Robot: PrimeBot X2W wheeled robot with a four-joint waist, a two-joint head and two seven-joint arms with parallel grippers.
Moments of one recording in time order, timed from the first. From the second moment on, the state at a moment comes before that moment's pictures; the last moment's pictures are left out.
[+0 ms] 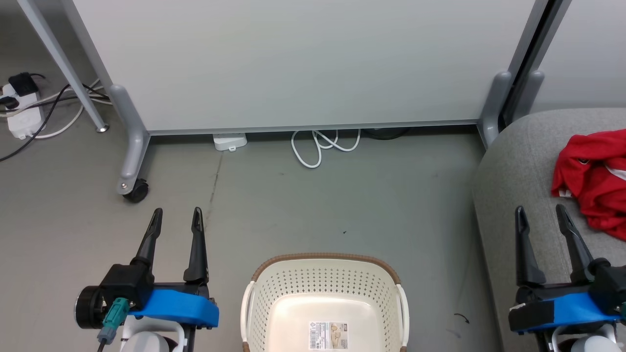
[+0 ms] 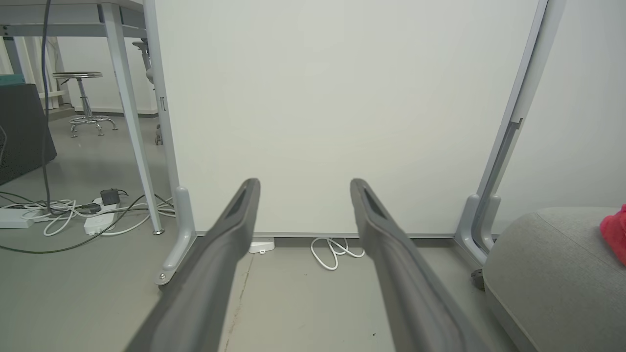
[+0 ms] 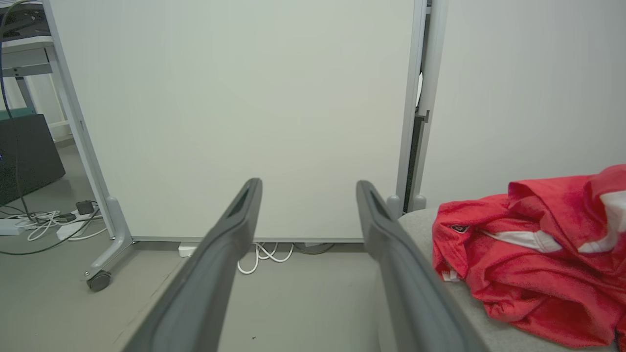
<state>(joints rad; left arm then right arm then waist) -0.13 0.07 -0.08 0.27 -0.17 -0.08 -0.26 -0.07 -0.05 -0.14 0.13 0.07 0.13 -0.26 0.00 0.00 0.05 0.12</state>
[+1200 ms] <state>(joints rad) -0.06 0.05 -0.03 0.34 -0.28 -0.10 -0.21 -0.03 -0.04 -0.14 0.22 0.27 0.13 -0.21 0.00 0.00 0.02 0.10</state>
